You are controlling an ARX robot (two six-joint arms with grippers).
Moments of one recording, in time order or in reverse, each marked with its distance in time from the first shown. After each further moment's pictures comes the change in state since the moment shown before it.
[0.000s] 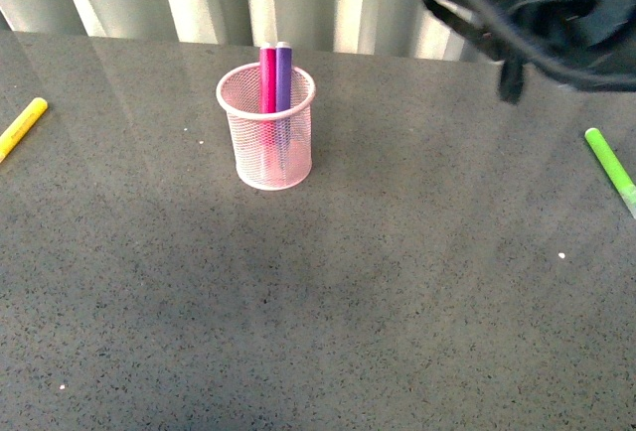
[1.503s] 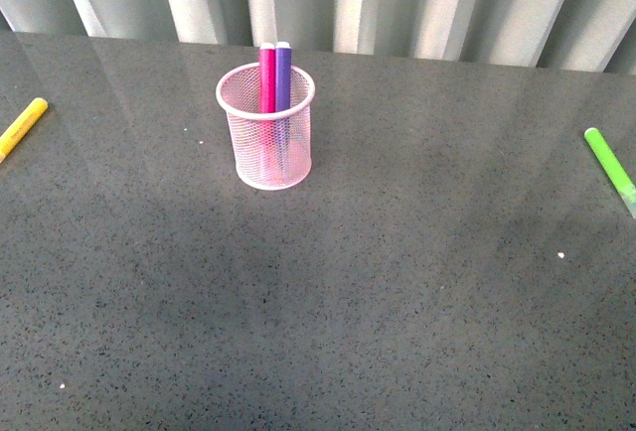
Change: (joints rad) left arm 0.000 0.000 0.000 0.000 0.000 0.000; right arm -0.436 -1.073 -1.063 0.061 -0.077 -0.050
